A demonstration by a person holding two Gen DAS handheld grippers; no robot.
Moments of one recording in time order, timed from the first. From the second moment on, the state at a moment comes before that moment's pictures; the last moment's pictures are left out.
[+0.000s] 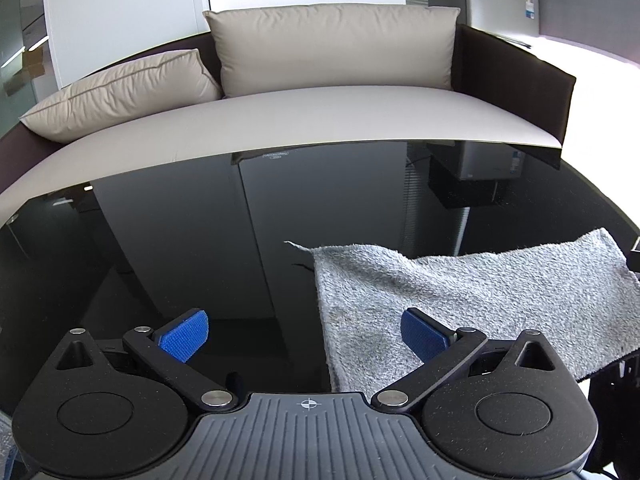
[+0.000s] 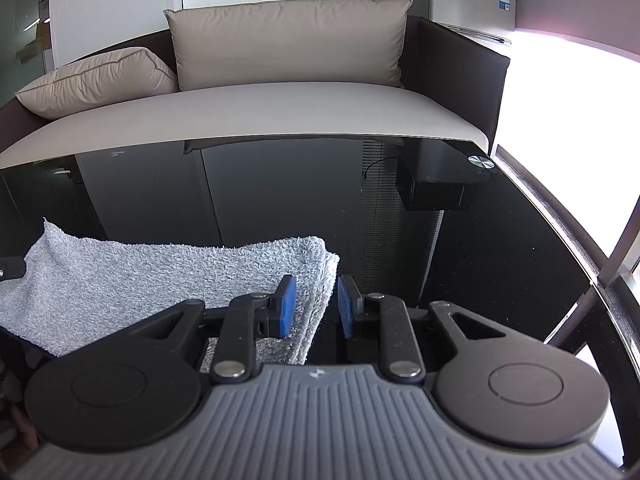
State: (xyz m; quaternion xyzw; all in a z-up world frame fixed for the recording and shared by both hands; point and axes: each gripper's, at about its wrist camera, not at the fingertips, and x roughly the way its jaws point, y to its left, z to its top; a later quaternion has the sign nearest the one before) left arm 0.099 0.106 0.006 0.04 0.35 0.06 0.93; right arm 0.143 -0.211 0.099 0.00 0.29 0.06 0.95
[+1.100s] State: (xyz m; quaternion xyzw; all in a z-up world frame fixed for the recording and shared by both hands) left arm 0.061 0.108 -0.004 -0.04 0.37 0.05 0.93; right arm 0.085 -0.226 0.094 0.09 0.33 0.06 0.94
